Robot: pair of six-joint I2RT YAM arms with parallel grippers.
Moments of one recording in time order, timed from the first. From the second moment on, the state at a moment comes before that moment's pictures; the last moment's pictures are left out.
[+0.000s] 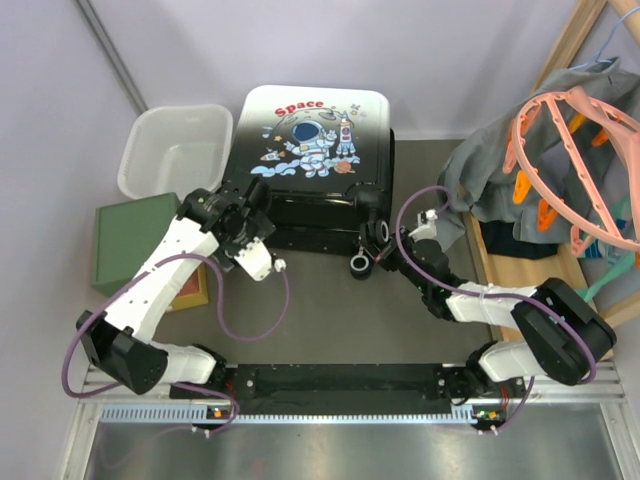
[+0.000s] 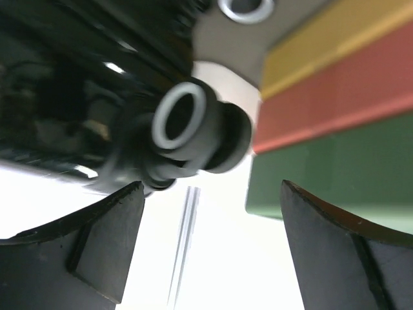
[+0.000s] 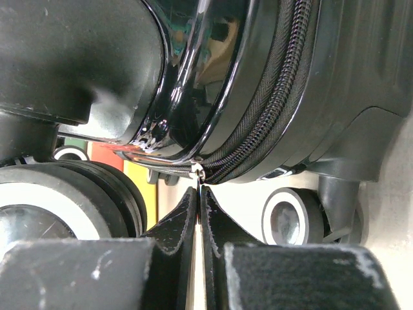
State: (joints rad) left arm -0.50 1.33 1.41 -1.30 -0.35 1.90; right arm 0.65 1.36 0.39 0.77 0.07 1.10
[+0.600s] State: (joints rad) left arm -0.42 1.34 1.18 -1.07 -0.36 1.98; right arm 0.65 1.36 0.41 0.75 0.07 1.08
